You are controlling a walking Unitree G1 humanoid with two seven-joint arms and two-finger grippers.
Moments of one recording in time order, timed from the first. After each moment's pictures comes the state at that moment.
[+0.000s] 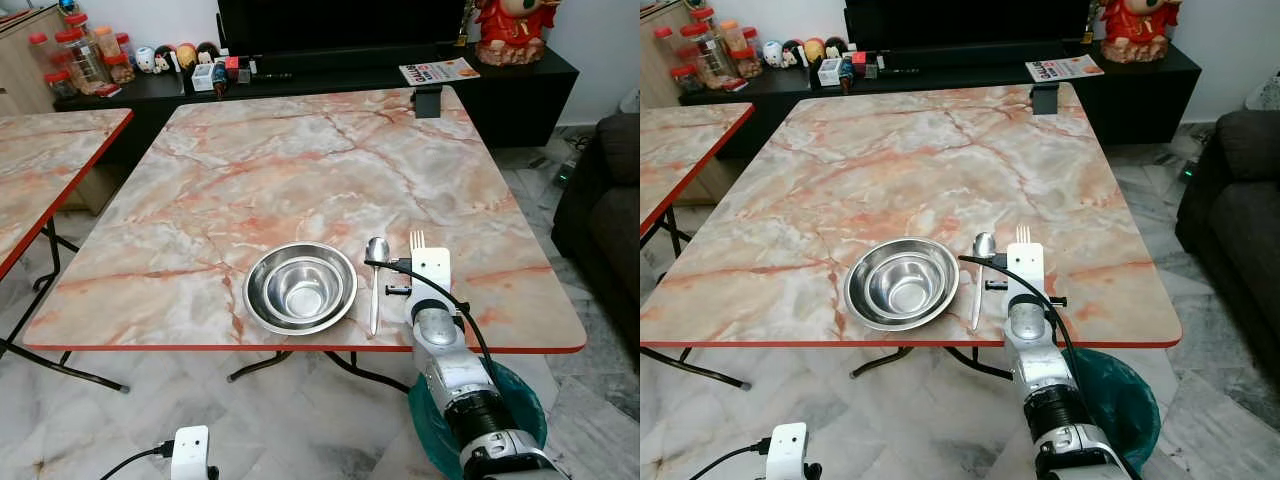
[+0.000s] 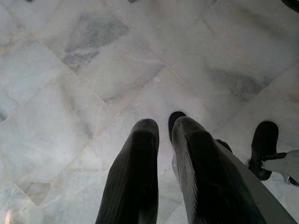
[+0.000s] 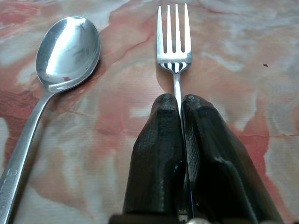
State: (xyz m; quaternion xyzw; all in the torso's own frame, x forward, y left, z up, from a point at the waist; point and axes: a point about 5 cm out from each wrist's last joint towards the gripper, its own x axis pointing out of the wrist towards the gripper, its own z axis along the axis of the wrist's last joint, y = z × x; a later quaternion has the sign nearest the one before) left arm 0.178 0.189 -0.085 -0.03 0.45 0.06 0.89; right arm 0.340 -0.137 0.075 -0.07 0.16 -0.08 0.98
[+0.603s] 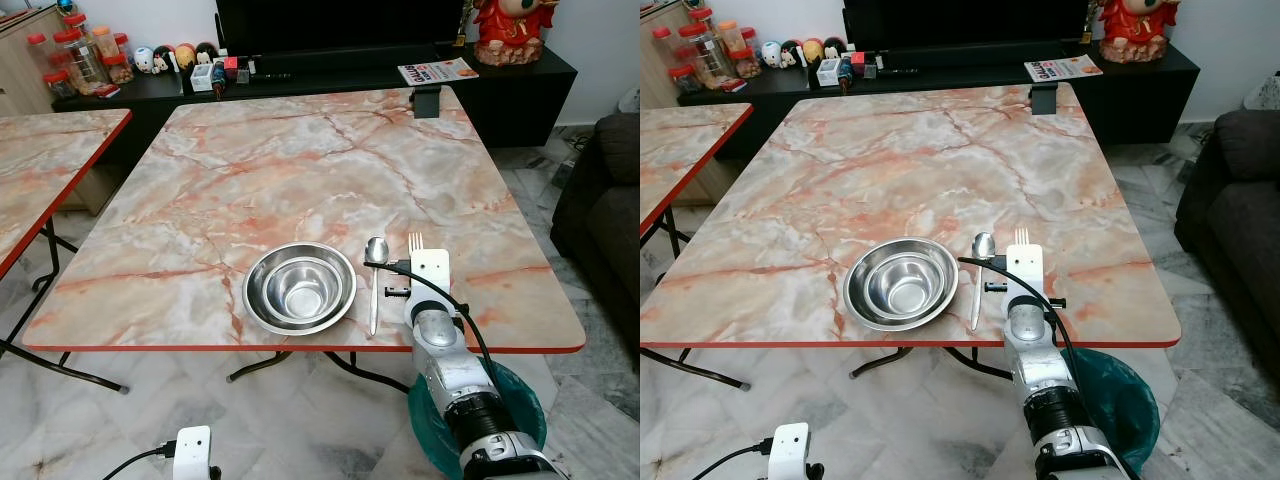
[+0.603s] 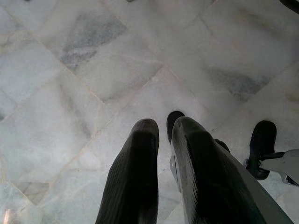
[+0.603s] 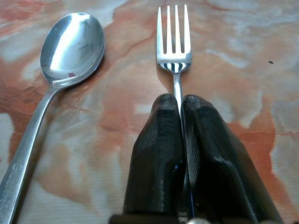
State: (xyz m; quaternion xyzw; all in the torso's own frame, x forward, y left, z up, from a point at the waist) left arm 0.178 0.188 -0.085 -0.03 0.45 0.06 0.89; right arm 0.339 -0.133 0.073 -0.07 0.17 -0.07 0.98
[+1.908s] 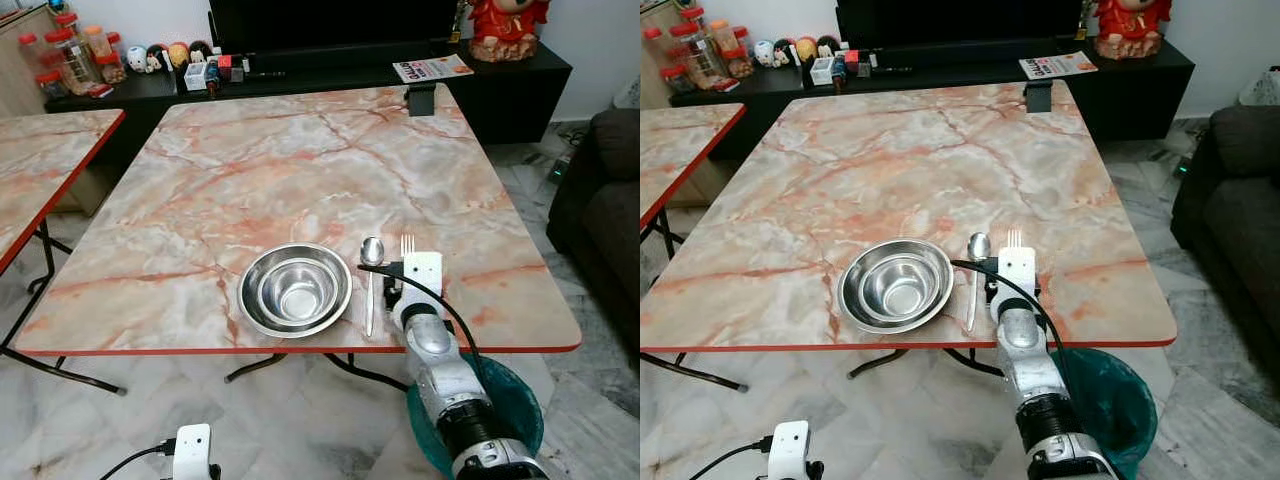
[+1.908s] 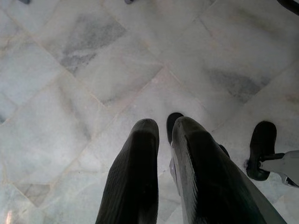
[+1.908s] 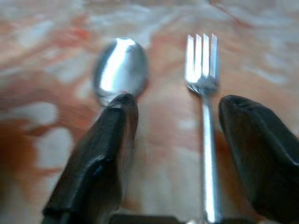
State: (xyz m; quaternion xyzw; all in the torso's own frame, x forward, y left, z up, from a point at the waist) left arm 0.181 0.188 -0.084 -0.03 0.44 0.06 0.89; right arm 0.337 -0.114 0.076 -0.03 0.12 -0.02 0.99
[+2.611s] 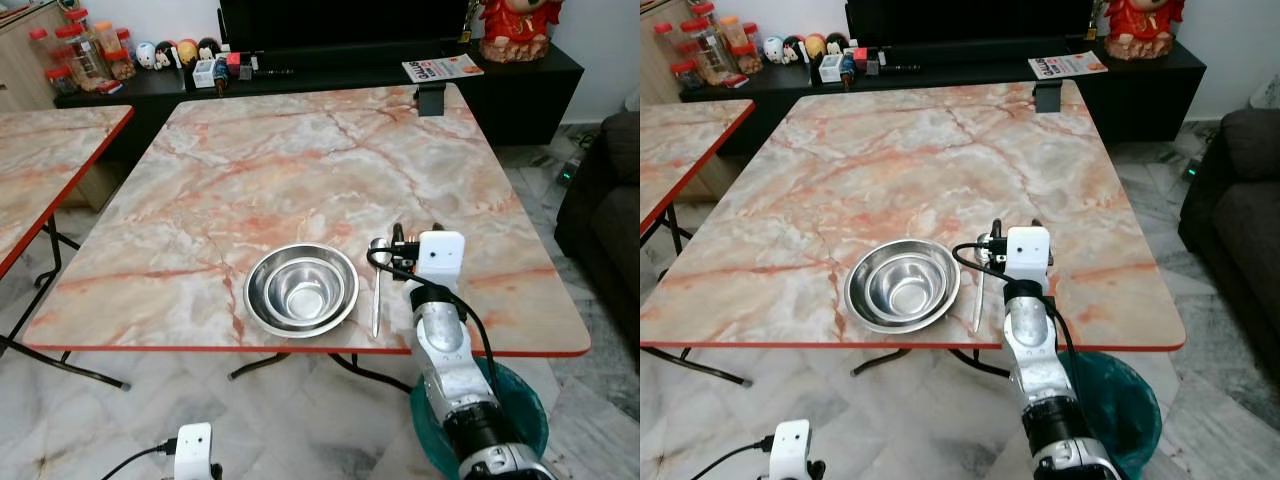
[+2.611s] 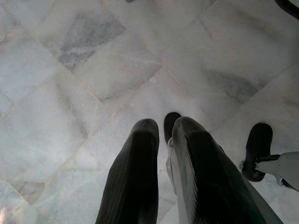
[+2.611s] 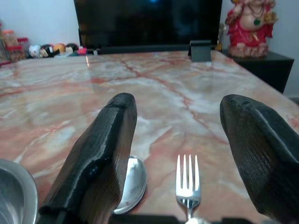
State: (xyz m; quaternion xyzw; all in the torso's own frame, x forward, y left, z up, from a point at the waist) left arm 0.181 0.185 -0.085 -0.04 0.44 0.06 0.89; right arm 0.335 -0.125 0.118 -0.03 -0.08 -0.02 1.00
